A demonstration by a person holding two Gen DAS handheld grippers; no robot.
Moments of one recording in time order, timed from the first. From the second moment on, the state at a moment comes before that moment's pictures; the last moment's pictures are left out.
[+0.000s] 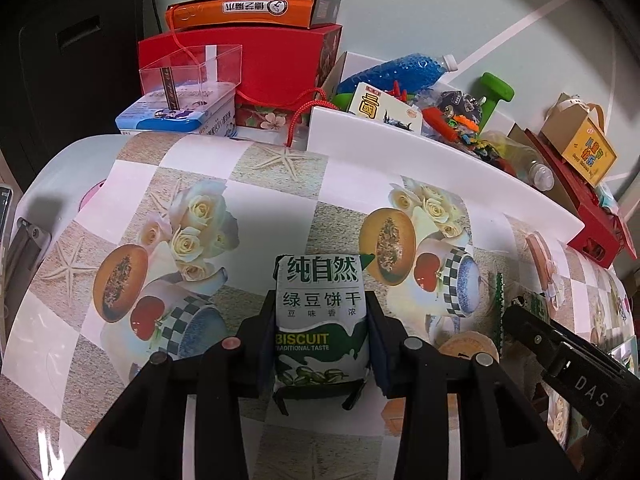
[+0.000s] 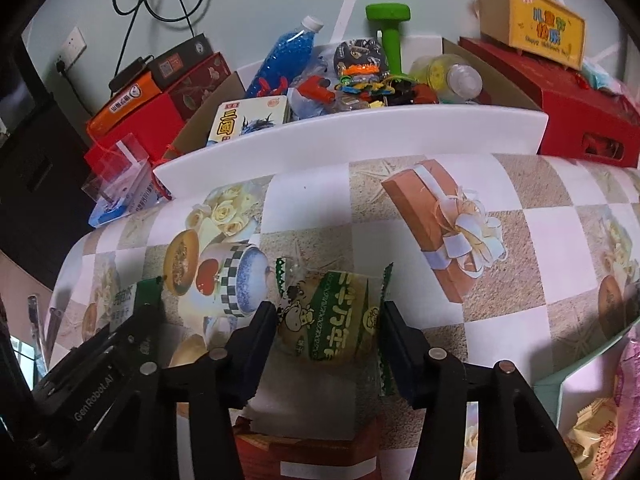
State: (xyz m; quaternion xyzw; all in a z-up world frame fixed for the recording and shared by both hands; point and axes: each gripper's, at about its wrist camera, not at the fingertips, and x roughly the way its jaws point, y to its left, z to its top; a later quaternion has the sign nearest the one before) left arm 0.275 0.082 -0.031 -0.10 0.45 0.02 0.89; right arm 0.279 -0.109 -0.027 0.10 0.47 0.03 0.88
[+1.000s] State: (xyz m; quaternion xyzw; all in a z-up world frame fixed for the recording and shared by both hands) left arm 0.276 0.081 -0.031 -0.10 0.45 0.02 0.89; right arm 0.281 -0.128 -0.028 0.10 0.46 -0.01 0.88
